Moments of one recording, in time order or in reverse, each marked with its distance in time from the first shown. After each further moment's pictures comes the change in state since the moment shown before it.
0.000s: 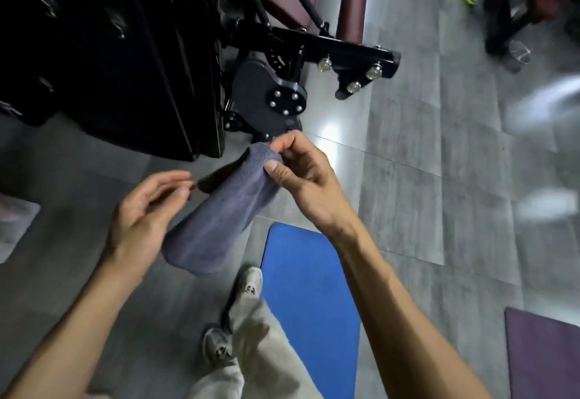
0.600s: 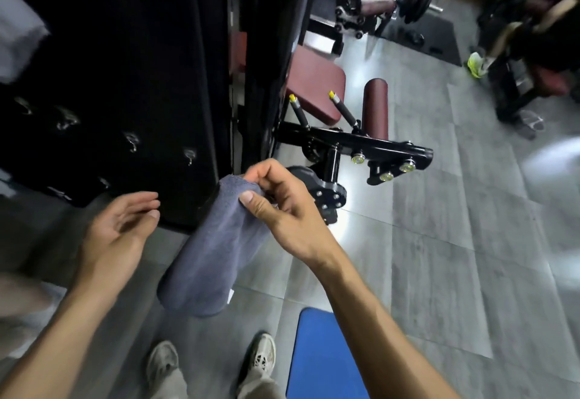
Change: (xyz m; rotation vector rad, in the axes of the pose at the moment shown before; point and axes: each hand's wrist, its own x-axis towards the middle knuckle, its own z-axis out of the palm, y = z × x) left_hand 0.215 0.080 -0.141 0.134 0.228 0.120; right_hand 0.225 -0.087 0.097 -0.037 -0.103 -0.138
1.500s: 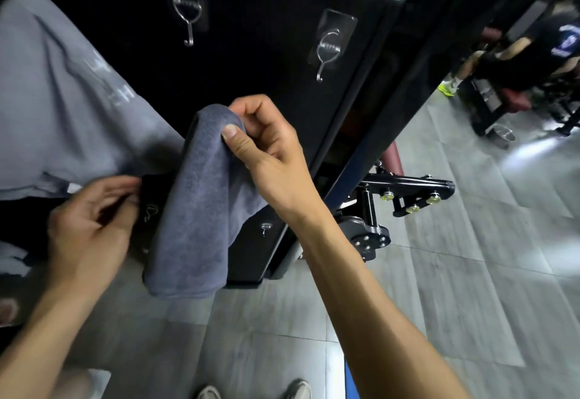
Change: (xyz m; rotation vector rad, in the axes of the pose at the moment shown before) left_hand 0.226 0.052 -0.197 0.070 0.016 0.250; right_hand 0.253 -0.092 0.178 0.051 0.199 -0.242
